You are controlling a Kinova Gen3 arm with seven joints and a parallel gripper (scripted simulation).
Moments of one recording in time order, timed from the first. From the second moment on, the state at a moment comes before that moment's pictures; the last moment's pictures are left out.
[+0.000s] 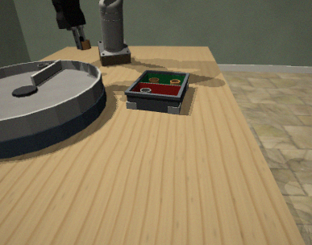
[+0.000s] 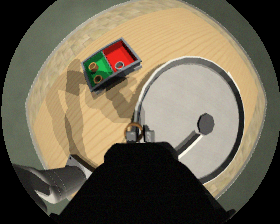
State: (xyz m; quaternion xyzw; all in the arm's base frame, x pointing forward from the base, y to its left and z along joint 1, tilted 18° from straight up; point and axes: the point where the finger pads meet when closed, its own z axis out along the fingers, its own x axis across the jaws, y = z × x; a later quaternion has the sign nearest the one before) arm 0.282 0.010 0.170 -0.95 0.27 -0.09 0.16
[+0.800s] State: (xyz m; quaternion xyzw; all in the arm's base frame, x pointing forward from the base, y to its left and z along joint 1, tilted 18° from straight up) arm 0.277 0.082 0.184 -0.90 0.40 -0.08 0.15
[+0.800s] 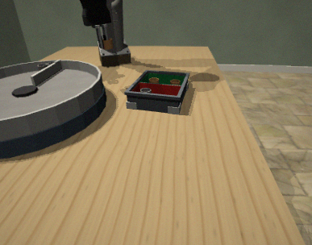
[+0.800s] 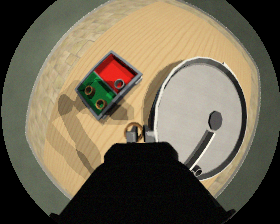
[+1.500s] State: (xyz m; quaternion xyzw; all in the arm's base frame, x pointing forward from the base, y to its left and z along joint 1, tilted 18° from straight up) arm 0.268 0.166 0.199 -0.82 0.54 -0.05 0.16
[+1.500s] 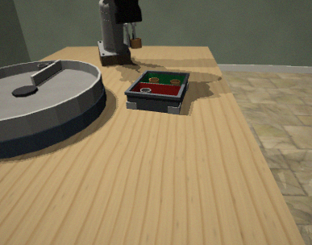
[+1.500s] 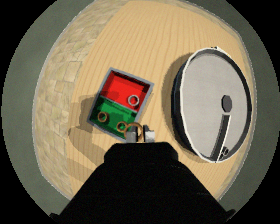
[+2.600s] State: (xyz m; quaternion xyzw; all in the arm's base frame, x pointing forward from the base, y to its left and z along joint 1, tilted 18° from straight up) arm 0.266 0.234 0.208 -0.70 0.69 -0.04 0.15
